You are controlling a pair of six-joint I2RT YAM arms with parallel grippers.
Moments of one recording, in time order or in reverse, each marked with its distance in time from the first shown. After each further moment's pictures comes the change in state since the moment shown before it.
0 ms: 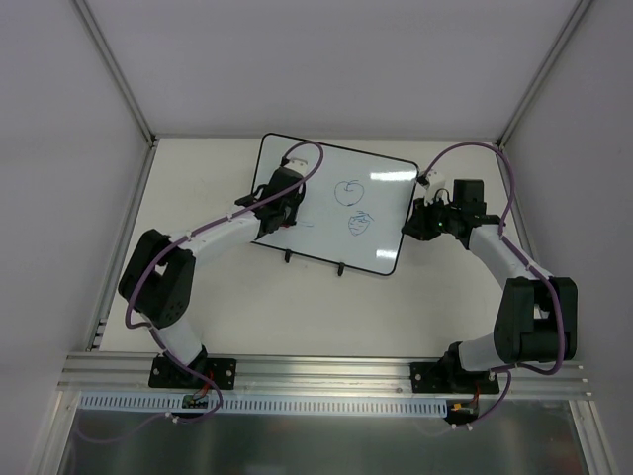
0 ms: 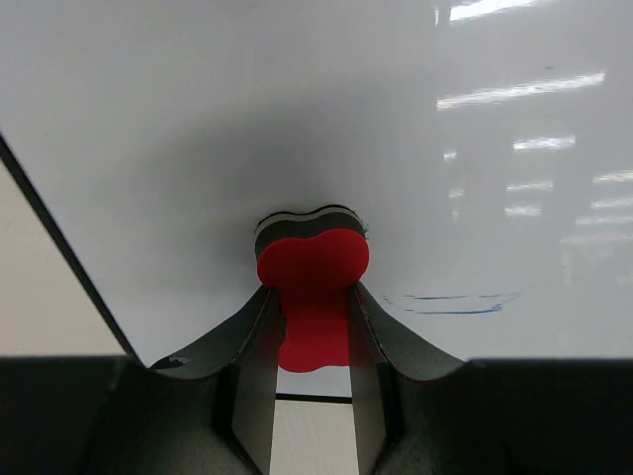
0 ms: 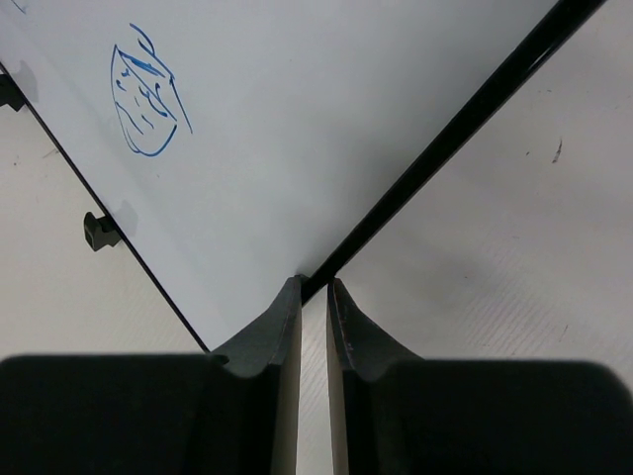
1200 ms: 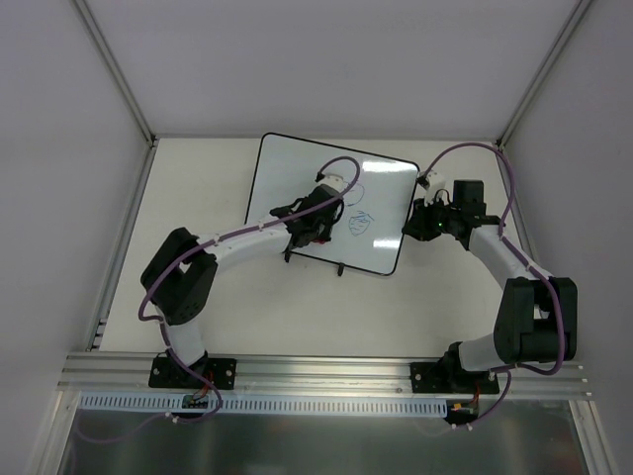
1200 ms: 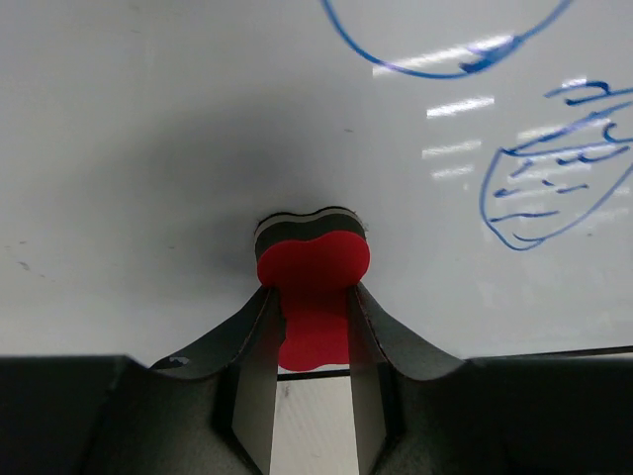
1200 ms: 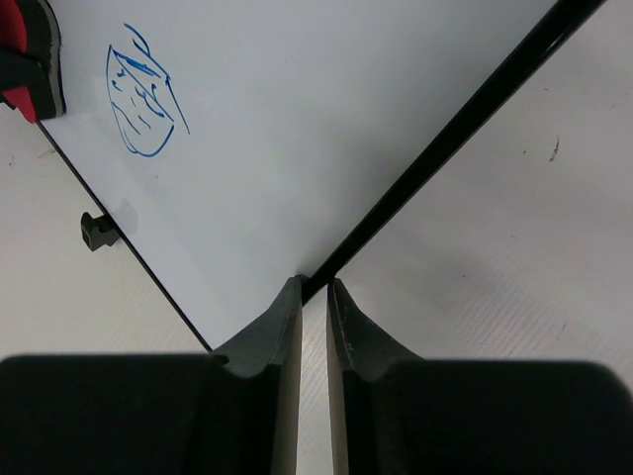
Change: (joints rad) left arm -0.217 0.106 0.094 -0.036 -0.030 -0.180; right arm 0.000 -0.003 -0.004 0.003 0.001 0.000
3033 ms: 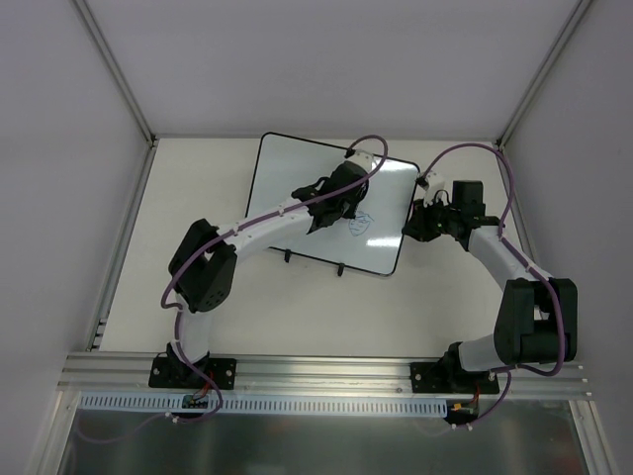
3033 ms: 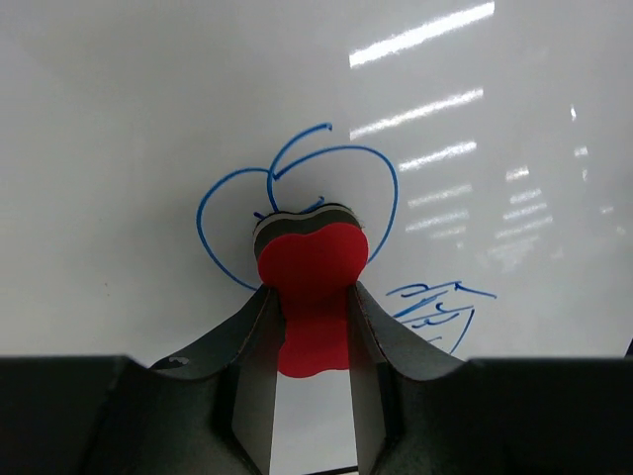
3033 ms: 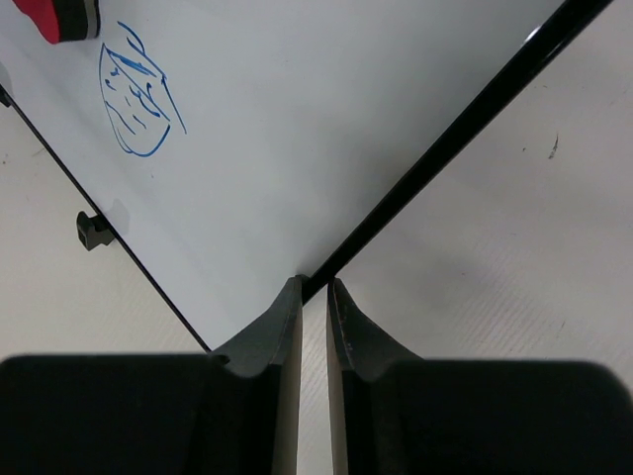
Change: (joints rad) left arm -0.010 0.149 0.322 -0.026 0.011 0.114; right arm 0.007 -0.007 -0.009 0.006 0.011 0.000
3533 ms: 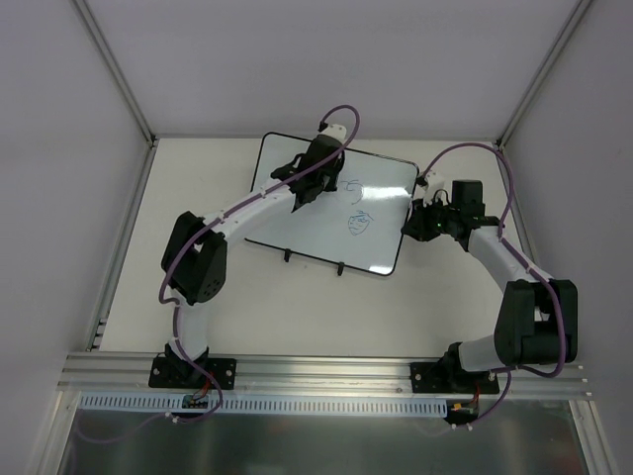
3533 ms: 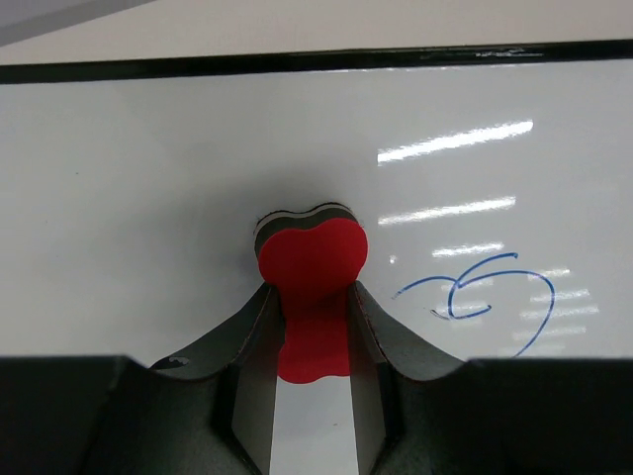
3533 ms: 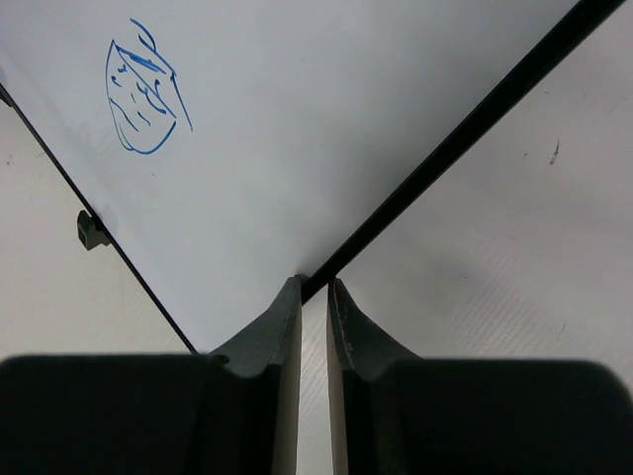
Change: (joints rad) left arm 0.146 0.013 0.080 0.016 0.006 0.024; right arm 0.006 -0.006 0.000 0.003 0.001 0.000
